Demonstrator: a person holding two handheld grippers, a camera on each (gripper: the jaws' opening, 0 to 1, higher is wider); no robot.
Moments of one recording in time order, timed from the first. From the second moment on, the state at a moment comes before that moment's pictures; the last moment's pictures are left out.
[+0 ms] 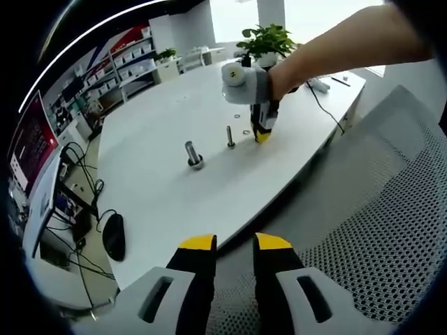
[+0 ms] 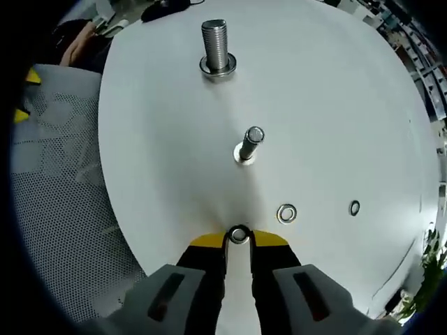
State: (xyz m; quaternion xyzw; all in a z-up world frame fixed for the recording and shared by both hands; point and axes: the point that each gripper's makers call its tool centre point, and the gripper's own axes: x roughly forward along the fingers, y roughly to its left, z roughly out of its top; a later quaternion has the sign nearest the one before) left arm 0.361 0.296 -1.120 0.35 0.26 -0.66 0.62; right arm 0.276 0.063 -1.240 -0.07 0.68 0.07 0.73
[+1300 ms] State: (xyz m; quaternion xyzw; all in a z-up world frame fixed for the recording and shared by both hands) left arm 0.360 0.295 -1.119 0.35 0.25 -0.66 0.61; right arm 0.351 0.066 -1.173 -0.15 0.60 0.13 0.78
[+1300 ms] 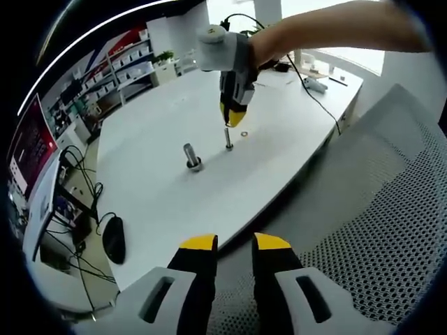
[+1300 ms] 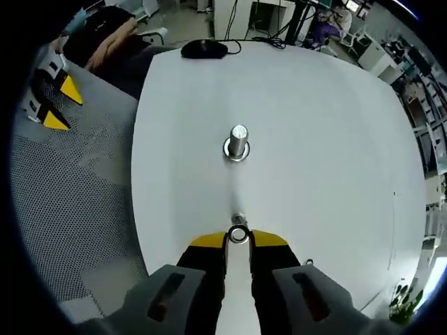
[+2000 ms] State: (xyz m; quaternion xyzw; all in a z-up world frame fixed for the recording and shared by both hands) left arm 0.360 0.295 -1.119 0.35 0.25 -0.66 0.61; right arm 0.351 0.066 -1.190 -0.15 0.62 0.14 0.76
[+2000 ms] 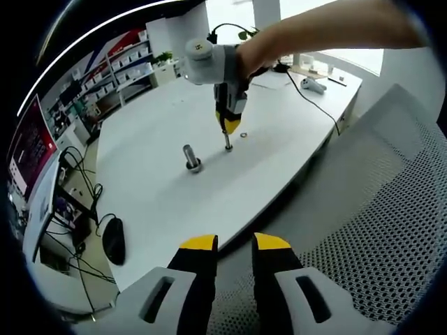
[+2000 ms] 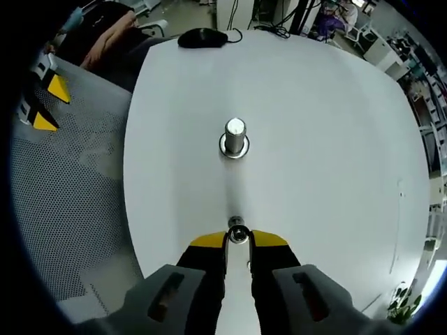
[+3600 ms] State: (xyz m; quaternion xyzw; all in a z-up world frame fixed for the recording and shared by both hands) left arm 0.360 0.295 -1.119 0.34 0.26 -0.66 0.61; right arm 0.350 0.065 -1.237 -0.11 0.62 0.13 0.77
